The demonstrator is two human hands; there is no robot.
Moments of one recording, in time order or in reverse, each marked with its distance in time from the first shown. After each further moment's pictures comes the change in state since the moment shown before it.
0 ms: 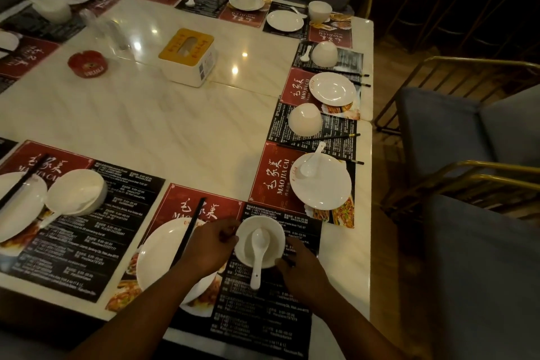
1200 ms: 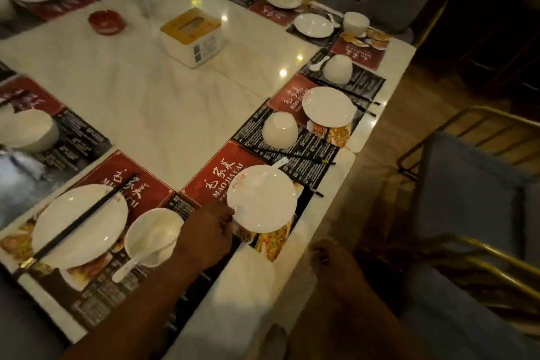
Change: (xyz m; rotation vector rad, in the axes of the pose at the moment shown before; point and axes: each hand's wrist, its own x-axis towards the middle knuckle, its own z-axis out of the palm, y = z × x) left_hand 0.044 0.136 0.168 0.294 0.430 0.023; right_hand 0.130 0.121 -0.267 -0.397 -0.129 -0.146
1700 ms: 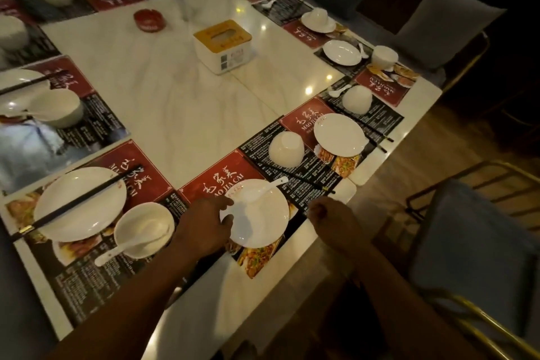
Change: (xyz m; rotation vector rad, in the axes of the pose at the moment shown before) left_hand 0.024 0.032 0.001 -0.049 0.098 -0.165; right_hand 0.089 -0.081 -0.103 -0.219 0.042 -0.363
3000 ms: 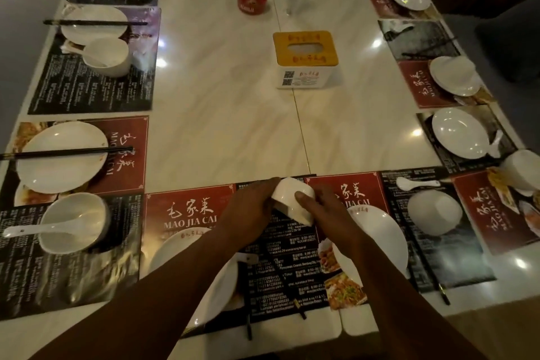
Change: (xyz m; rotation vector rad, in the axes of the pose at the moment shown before) left_hand 0.215 0.107 0.073 -0.151 0.309 -0.253; right_hand 0.298 -0.024 -0.061 0.403 -0.710 -0.118
